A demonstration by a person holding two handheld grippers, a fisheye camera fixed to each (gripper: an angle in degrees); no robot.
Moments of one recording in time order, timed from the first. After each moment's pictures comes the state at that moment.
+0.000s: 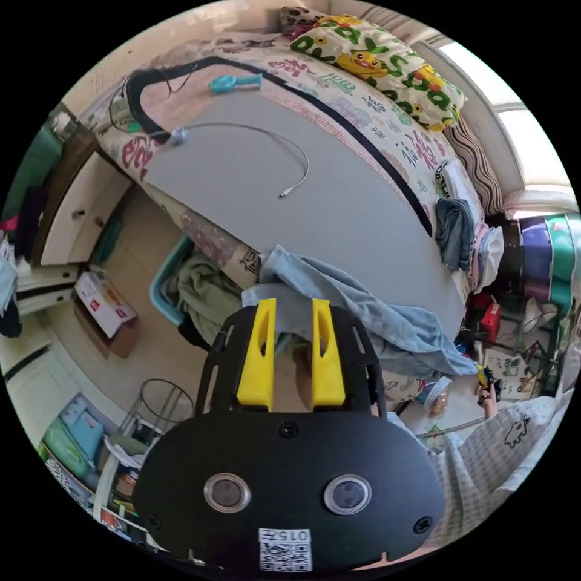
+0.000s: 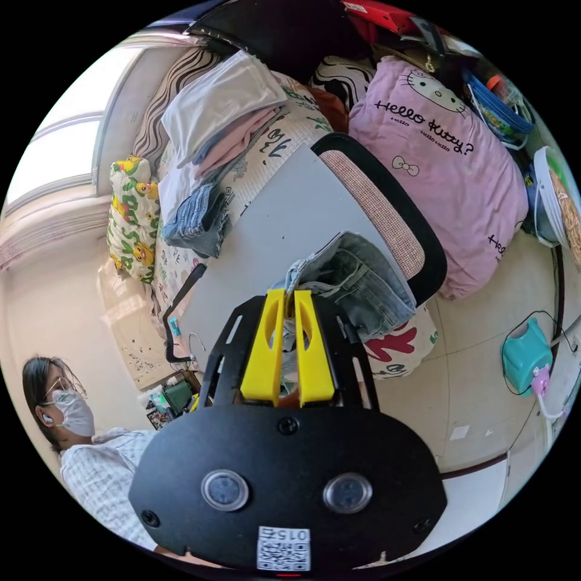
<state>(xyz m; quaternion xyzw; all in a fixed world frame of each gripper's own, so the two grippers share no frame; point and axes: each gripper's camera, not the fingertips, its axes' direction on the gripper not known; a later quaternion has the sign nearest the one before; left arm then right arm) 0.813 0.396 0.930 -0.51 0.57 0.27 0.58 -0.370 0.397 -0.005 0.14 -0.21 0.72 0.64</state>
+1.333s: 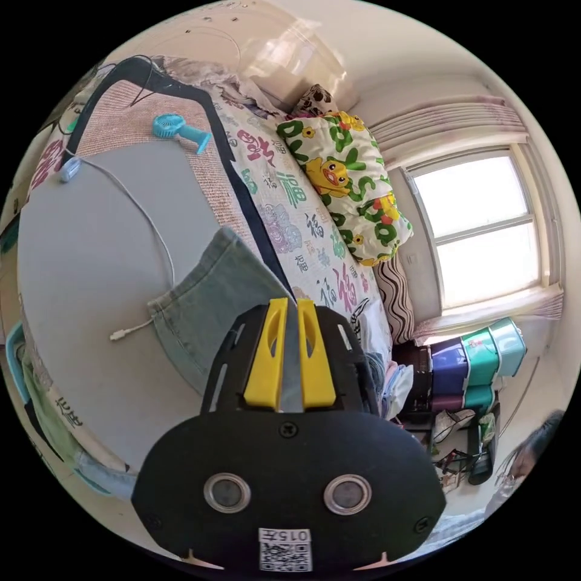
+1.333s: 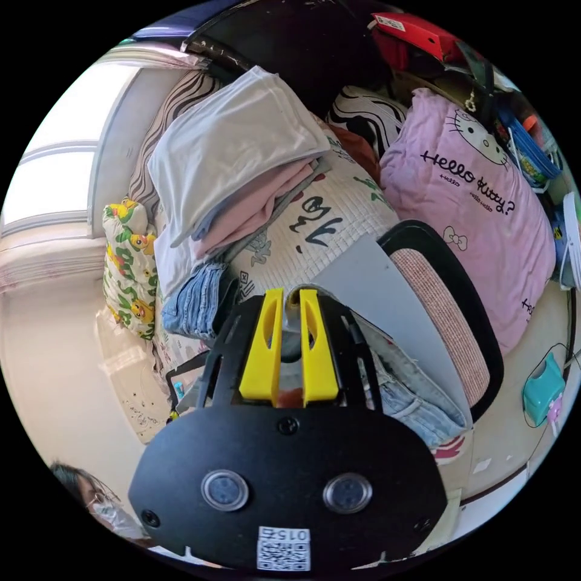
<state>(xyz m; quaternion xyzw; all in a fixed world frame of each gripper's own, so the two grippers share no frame) 1.138 0.403 0.693 -0.40 0.71 -0.05 0.58 -0.207 0.329 -0.076 0.19 -0.15 0.76 0.61</state>
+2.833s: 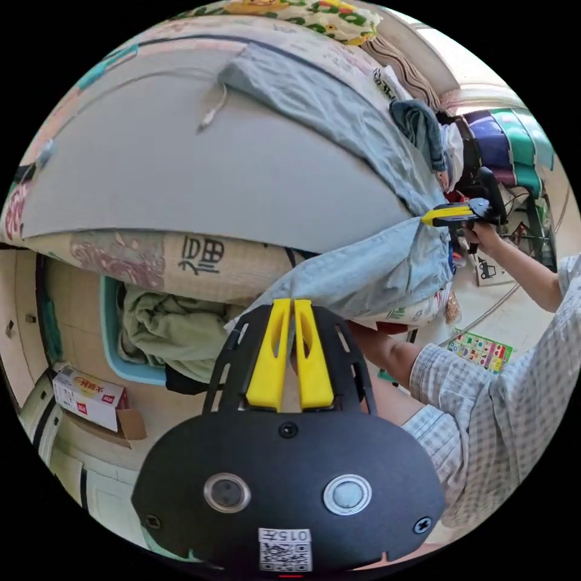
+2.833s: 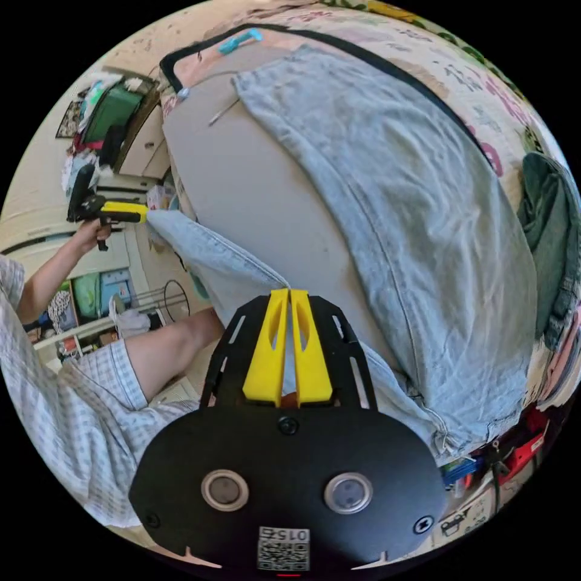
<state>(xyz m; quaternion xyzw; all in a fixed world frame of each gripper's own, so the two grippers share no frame) 1.087 0.476 0.794 -0.31 0.78 0.34 0.43 -0.555 -0.487 -0.148 0.34 -0.20 -0.48 0.79</state>
